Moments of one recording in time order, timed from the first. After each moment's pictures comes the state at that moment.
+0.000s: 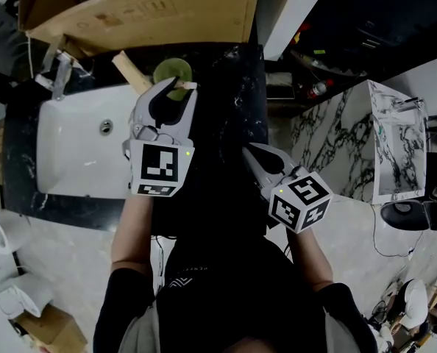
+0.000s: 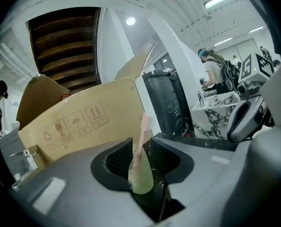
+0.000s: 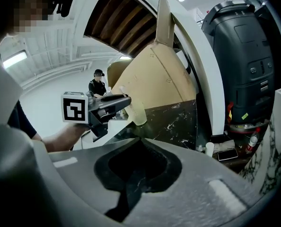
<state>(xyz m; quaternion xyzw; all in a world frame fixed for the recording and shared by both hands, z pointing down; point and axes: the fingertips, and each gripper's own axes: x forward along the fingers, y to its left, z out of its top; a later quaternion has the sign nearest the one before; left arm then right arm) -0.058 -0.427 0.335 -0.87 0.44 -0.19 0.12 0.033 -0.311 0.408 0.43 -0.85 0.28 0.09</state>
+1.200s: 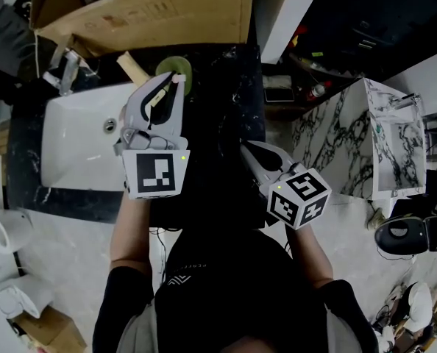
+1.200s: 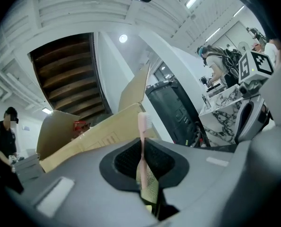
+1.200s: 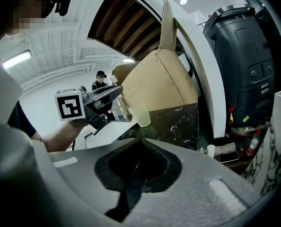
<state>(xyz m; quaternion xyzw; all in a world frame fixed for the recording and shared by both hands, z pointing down) -0.061 -0.398 0.267 -0.84 0.46 -0.15 0.25 0.033 -0.296 0.398 0.42 -0.86 0.27 0.08</state>
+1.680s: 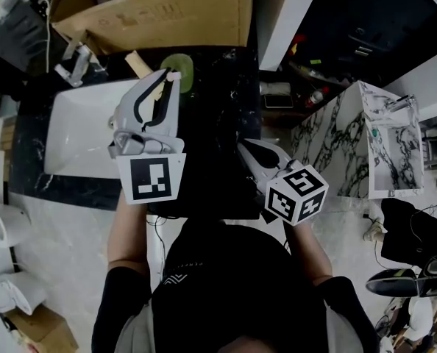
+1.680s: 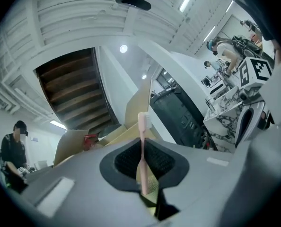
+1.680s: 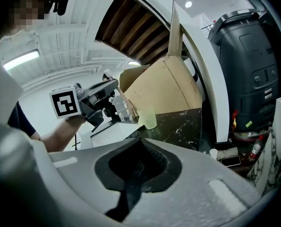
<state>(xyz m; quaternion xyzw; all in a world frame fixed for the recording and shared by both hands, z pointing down) -0.066 -0.352 0.224 -0.81 0.48 -0.13 0.30 0.031 -0.274 0.382 0.40 -0.88 0.24 0.07</state>
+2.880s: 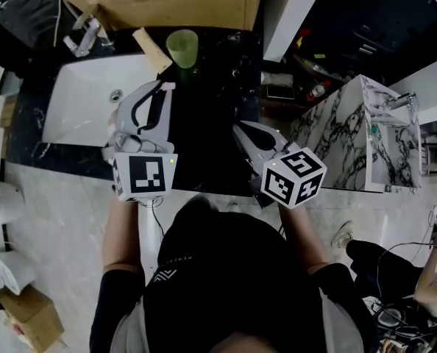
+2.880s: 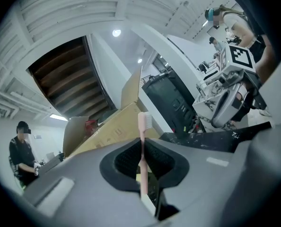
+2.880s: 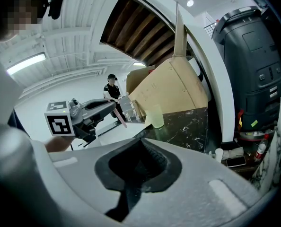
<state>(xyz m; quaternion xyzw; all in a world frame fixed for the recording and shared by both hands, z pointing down) -0.090 -0.297 0.281 -0.80 0.49 -0.22 0.26 0.024 -0.251 0.376 0.37 -0.89 0.24 0.06</state>
